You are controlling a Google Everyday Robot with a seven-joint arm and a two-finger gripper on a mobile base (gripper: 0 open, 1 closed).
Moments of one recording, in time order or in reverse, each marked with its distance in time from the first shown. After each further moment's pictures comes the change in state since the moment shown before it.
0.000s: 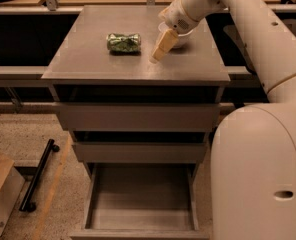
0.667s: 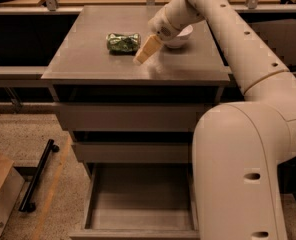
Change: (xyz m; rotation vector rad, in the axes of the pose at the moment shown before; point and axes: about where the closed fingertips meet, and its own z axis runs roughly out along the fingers) arm -0.012 -0.014 0.061 0.000 -0.043 0.092
